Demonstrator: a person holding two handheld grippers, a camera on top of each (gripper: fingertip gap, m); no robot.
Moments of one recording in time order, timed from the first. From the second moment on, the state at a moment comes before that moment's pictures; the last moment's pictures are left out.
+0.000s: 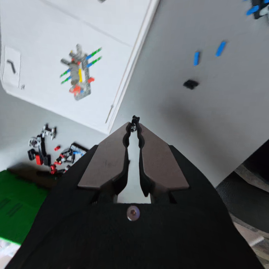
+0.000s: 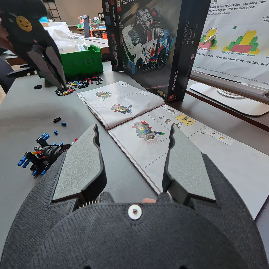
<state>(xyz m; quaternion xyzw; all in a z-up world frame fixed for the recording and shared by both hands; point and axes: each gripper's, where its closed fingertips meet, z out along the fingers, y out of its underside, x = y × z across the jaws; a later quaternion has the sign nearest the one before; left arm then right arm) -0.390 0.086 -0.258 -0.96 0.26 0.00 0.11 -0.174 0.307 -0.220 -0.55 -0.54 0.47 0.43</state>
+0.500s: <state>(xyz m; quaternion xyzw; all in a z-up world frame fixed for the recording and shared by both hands) -0.317 0.099 -0.304 -0.94 0.33 -0.02 0.06 -0.173 0.307 -0.217 -0.55 -0.54 0.47 0.43</state>
